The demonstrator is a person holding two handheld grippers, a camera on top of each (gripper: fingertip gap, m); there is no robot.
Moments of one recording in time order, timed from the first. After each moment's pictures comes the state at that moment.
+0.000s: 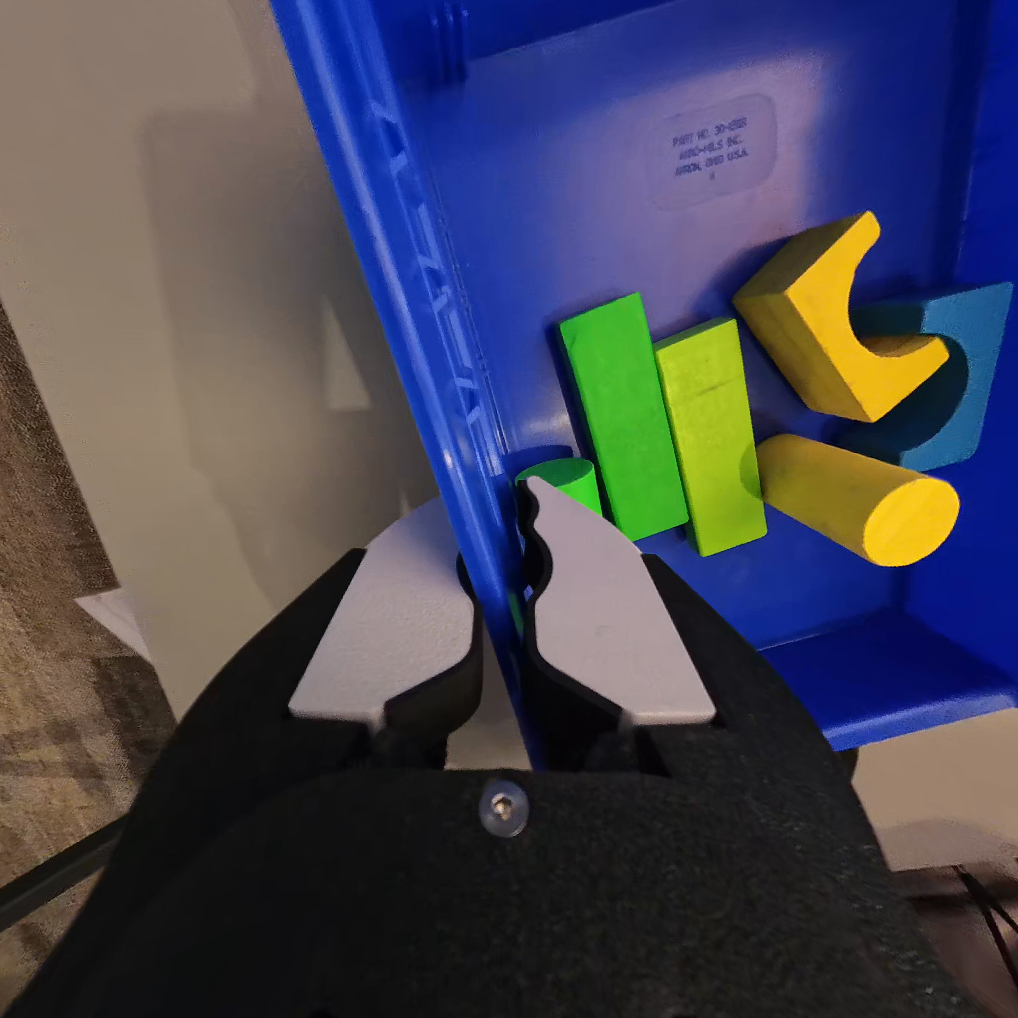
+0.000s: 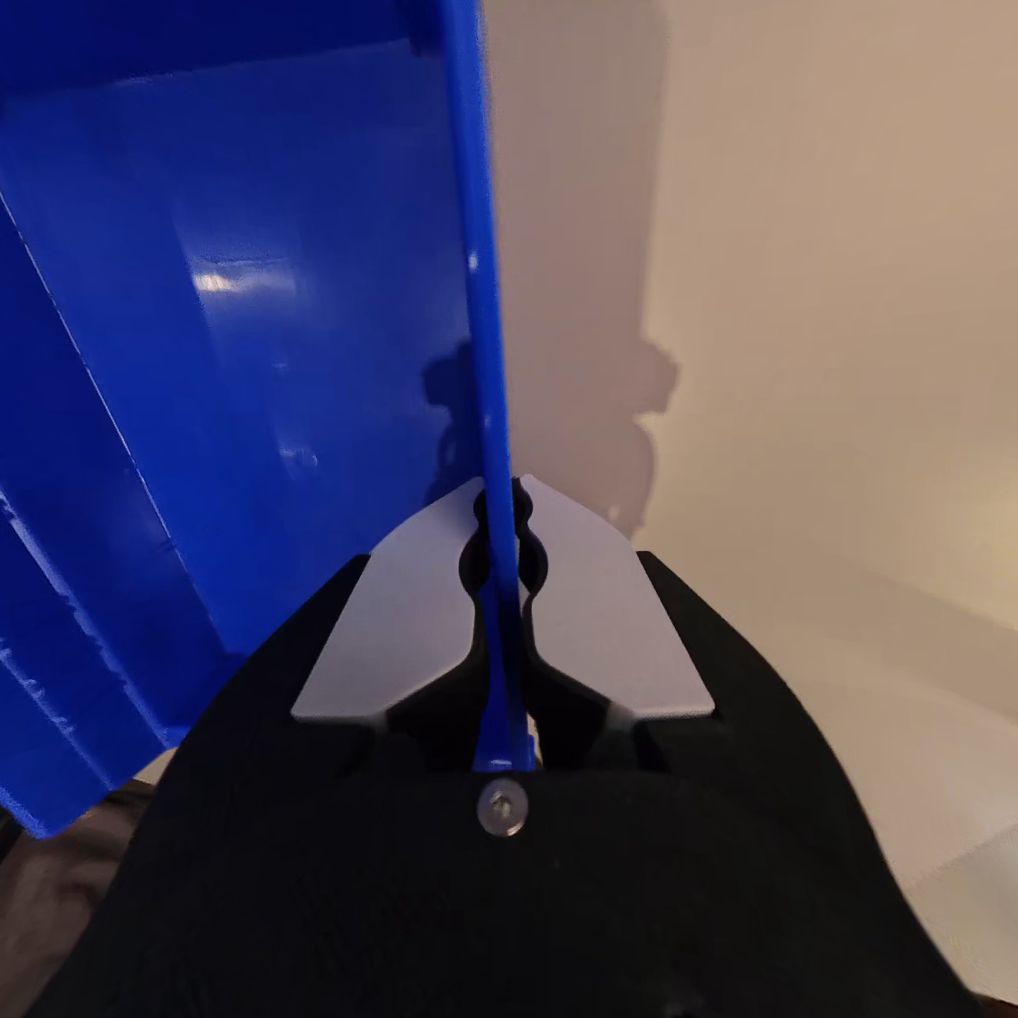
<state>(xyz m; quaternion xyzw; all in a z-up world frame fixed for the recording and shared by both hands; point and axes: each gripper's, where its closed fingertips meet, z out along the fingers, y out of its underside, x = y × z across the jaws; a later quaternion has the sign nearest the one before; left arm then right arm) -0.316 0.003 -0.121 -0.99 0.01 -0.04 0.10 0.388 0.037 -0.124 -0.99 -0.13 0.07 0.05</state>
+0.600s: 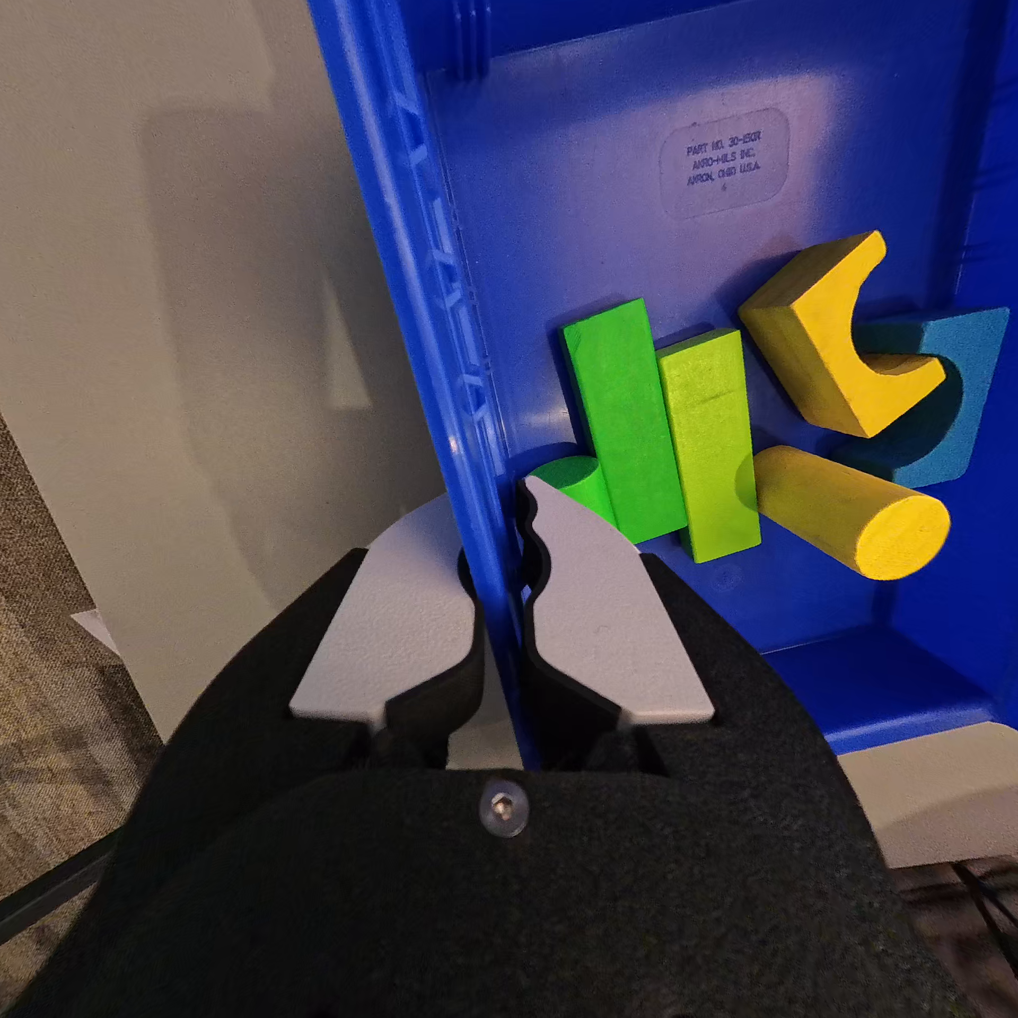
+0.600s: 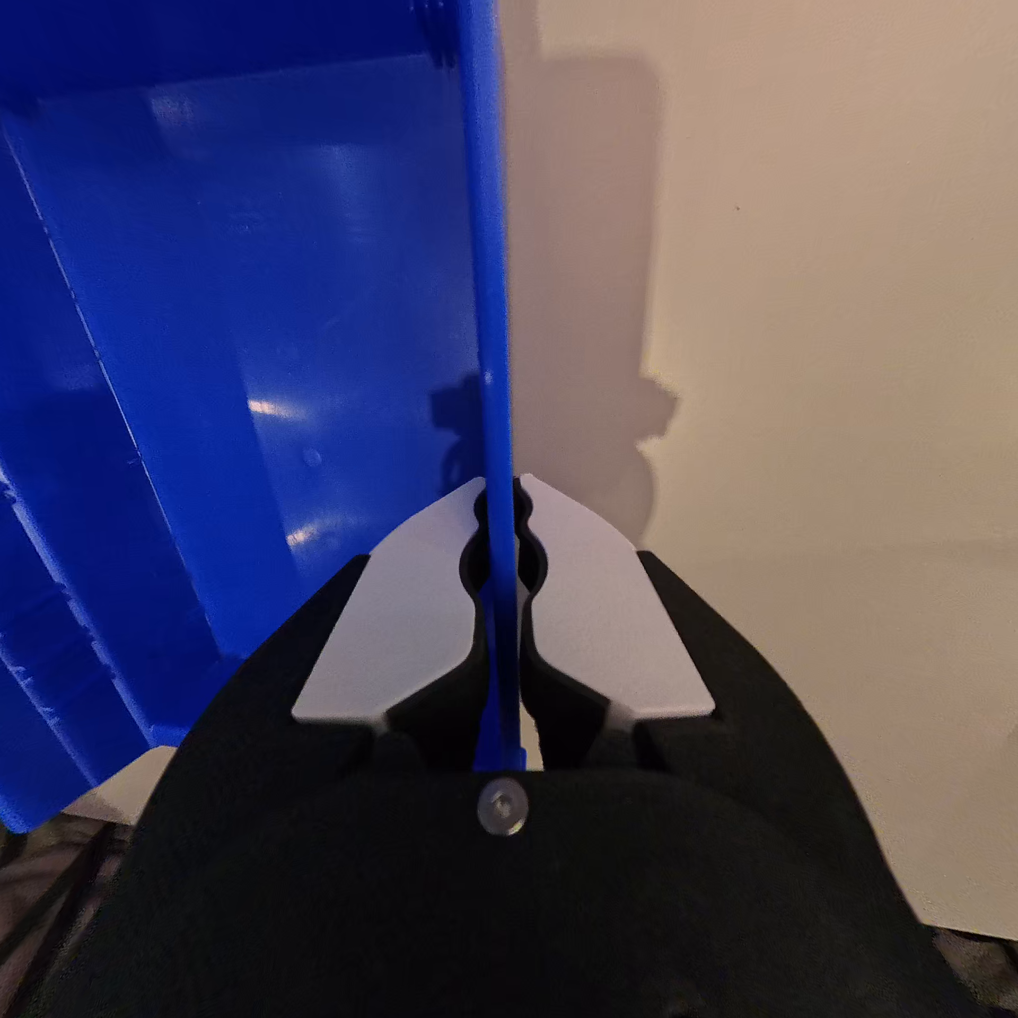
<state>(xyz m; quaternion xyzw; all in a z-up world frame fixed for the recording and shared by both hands) -0.302 0.011 -0.121 -0.99 0.03 -0.04 0.10 0.496 0.013 -0.125 -0.99 0.02 0.08 0.08</state>
